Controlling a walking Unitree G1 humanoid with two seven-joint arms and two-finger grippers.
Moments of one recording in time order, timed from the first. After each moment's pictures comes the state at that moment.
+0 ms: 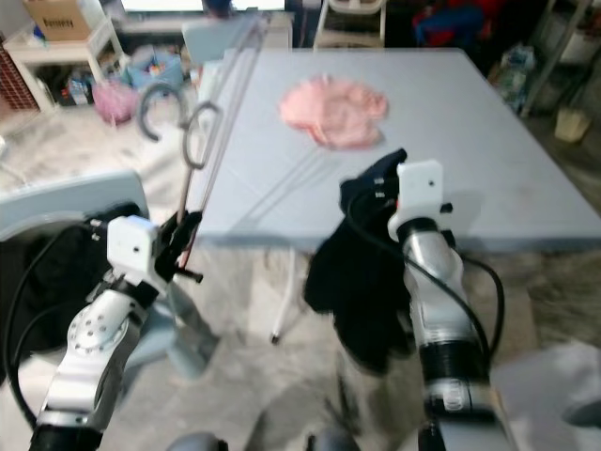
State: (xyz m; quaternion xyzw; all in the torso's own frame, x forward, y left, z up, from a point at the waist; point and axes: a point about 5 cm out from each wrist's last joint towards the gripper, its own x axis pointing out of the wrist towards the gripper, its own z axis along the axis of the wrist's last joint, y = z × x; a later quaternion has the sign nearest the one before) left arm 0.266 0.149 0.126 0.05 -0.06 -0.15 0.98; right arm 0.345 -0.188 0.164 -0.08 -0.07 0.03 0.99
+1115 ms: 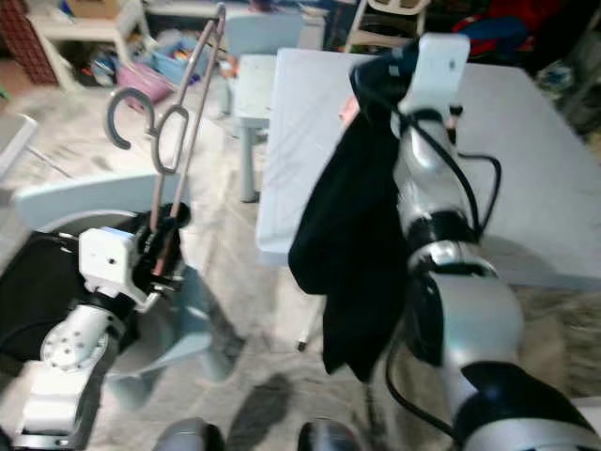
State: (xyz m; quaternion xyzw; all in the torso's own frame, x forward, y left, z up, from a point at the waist) left arm 0.249 0.165 0.124 0.07 -0.06 -0.12 0.99; right arm 0.409 -0.190 0.239 -0.02 -0.14 -0.04 0.99
